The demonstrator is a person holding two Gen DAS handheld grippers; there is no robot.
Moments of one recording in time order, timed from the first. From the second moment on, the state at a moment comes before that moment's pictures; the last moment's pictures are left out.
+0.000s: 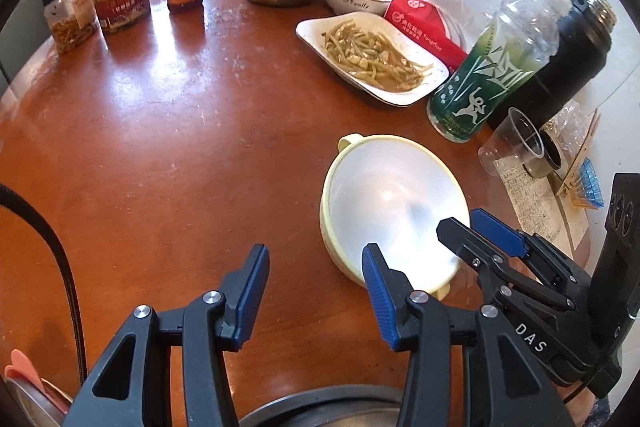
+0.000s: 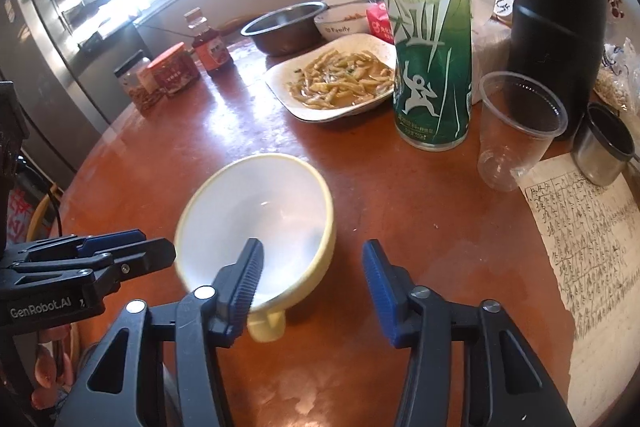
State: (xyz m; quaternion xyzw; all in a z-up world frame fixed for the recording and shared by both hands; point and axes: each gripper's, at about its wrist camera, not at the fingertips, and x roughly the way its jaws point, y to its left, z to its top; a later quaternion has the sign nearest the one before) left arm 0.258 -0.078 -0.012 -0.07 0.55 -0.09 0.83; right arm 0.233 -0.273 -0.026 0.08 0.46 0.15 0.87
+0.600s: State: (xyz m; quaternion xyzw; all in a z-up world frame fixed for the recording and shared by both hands) left arm 0.274 -0.083 -0.038 -0.10 0.58 -0.12 0.80; right arm 0.245 -0.262 -0.037 0.07 0.46 0.16 0.87
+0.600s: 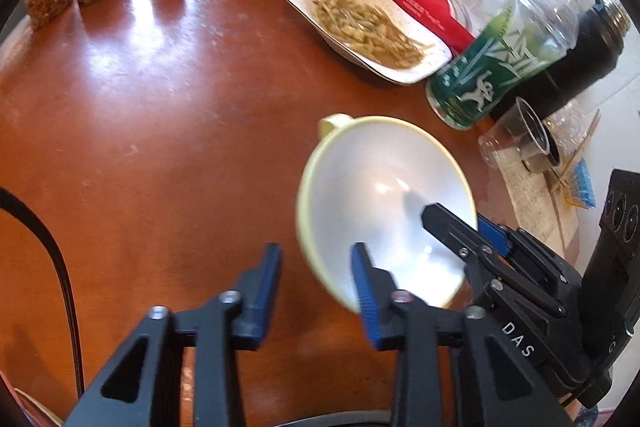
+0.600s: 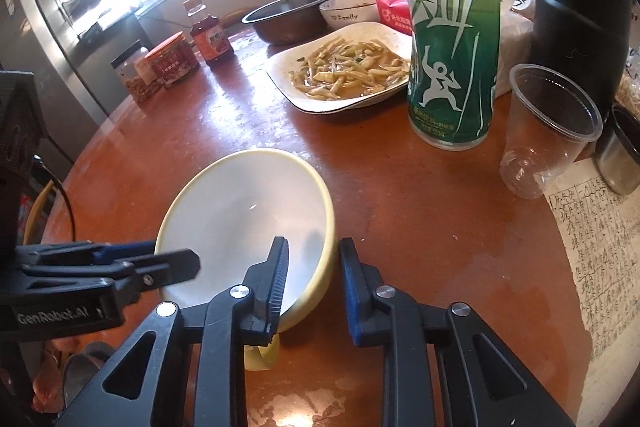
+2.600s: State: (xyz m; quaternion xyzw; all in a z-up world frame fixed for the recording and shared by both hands) left arm 0.085 -0.035 0.024 -0.04 0.47 -0.12 0.87; right arm 0.082 -0.194 0.015 -0.05 0.39 0.23 0.89
